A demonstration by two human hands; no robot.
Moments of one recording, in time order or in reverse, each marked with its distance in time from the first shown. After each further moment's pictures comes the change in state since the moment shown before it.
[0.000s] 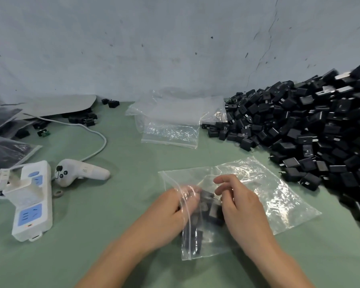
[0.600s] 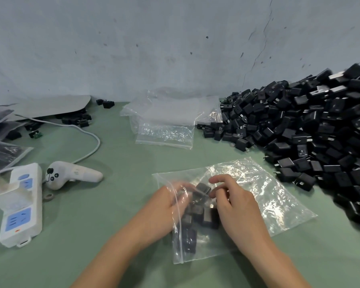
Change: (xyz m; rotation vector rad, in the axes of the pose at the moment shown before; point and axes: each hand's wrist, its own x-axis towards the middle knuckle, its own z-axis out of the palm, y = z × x) left_hand 0.009 0.005 0.002 -0.194 0.015 -0.110; right_hand 0.006 0.003 -0.003 0.035 -0.017 0.035
